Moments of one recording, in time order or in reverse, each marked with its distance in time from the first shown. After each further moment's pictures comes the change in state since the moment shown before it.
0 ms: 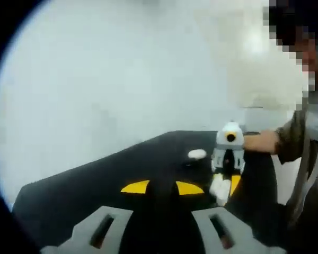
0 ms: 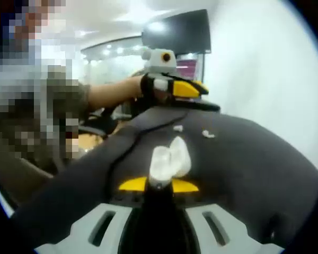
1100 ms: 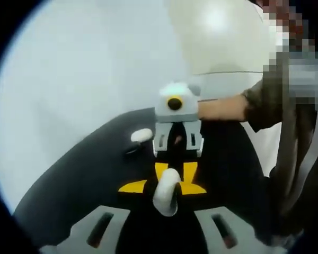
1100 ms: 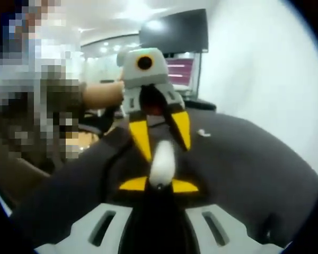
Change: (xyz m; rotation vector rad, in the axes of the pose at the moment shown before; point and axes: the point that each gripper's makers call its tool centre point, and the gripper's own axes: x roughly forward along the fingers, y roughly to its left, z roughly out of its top) left arm 0.068 -0.137 -0.036 0.229 0.138 -0.374; right arm -0.001 -0.008 -0.001 -0.007 0.016 -0.037
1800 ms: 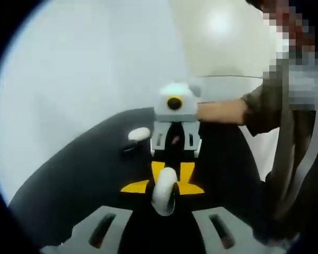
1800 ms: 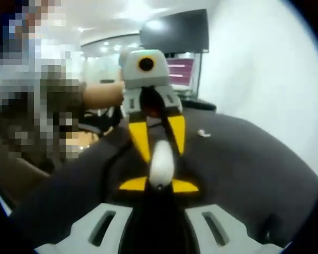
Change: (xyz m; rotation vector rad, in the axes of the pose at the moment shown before) left arm 0.001 -0.005 -0.003 -0.042 -0.003 -0.026; right arm -0.001 0.000 0.000 -0.007 0.000 -0.001
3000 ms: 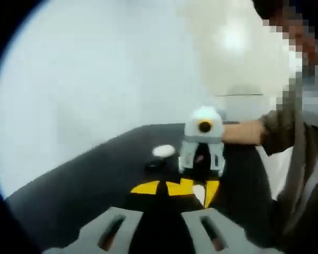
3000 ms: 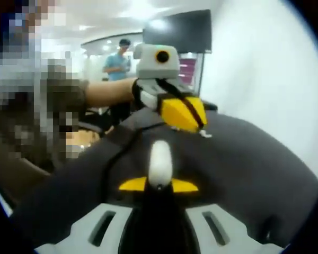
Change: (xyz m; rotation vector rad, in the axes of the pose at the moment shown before) left arm -0.015 0.023 0.025 -0.191 -0.142 -0.002; right arm 0.003 -0.001 0.000 0.007 0.007 0.009
